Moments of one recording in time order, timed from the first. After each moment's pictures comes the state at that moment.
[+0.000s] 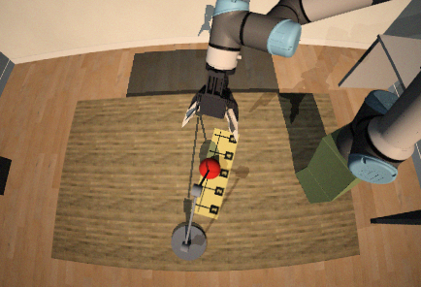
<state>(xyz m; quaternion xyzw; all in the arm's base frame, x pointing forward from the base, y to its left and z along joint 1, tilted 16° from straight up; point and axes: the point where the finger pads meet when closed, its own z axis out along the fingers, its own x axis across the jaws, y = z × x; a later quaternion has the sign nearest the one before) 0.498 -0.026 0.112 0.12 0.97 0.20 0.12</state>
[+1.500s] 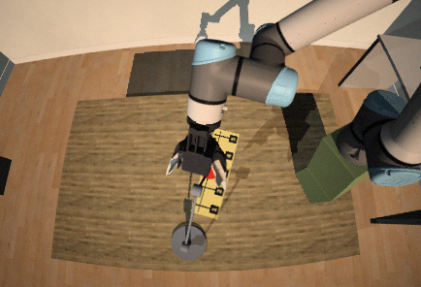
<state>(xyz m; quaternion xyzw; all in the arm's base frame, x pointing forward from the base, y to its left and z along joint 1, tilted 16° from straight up) 0.539 0.110 0.085 0.11 0.97 0.20 0.12</state>
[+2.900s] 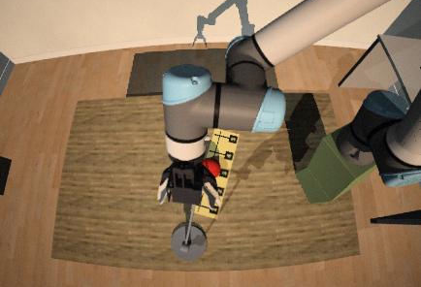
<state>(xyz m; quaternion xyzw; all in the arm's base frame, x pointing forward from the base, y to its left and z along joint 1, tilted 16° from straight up) 0.559 0.161 0.073 0.03 0.99 0.14 0.09</state>
